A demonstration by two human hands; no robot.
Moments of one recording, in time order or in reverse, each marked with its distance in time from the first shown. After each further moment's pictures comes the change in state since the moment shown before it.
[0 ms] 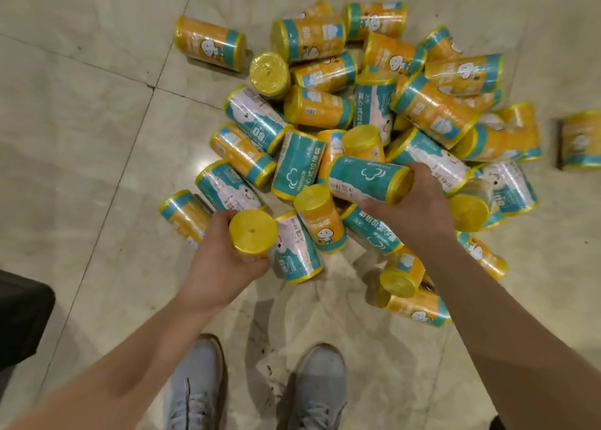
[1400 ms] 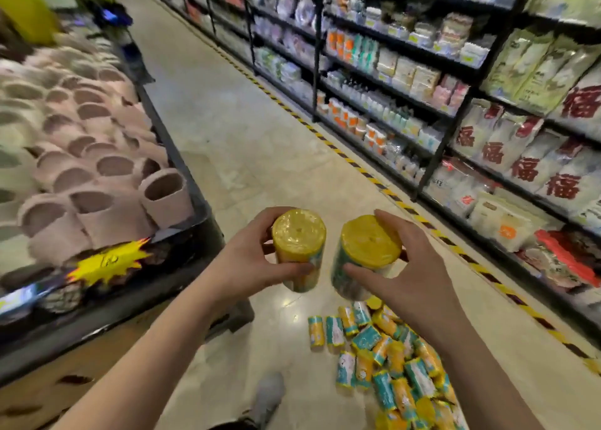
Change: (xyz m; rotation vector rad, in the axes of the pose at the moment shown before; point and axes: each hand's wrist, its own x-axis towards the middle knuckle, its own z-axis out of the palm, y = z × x) left_hand -0.573 0.407 -0.465 -0.344 0.472 0.414; right_hand -0.493 -0.422 -0.487 0.227 -0.261 -1.212
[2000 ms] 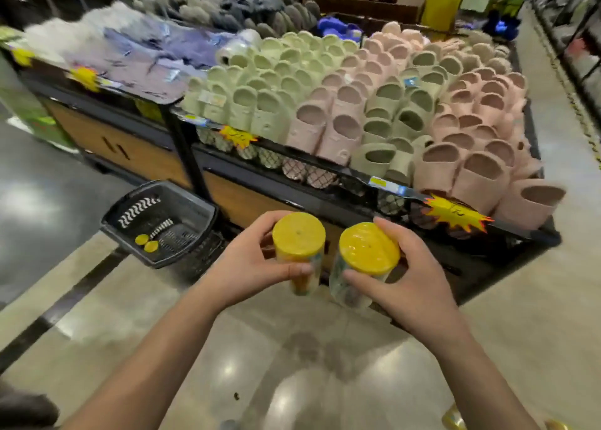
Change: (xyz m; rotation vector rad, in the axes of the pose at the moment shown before) left_hand -0.500 -0.054 -0.150 -0.022 0.988 -0.348; right_hand -0.188 -0.266 0.290 0.257 -0.838 -0.546
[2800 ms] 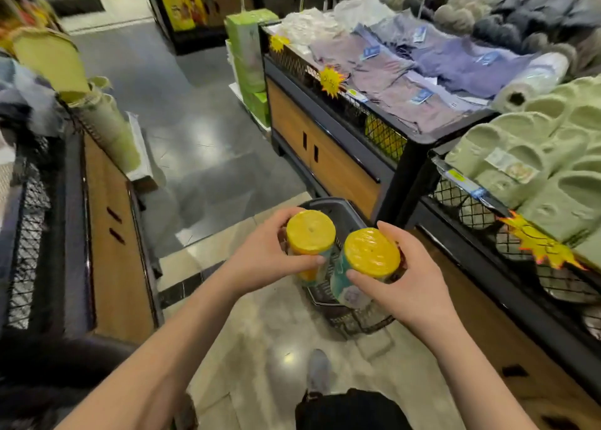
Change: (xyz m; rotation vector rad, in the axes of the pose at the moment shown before) left_hand 0.014 -0.185 -0.490 0.046 0.493 -0.271; right_hand 0.268 -0.207 0.494 0.110 -0.513 -0.215
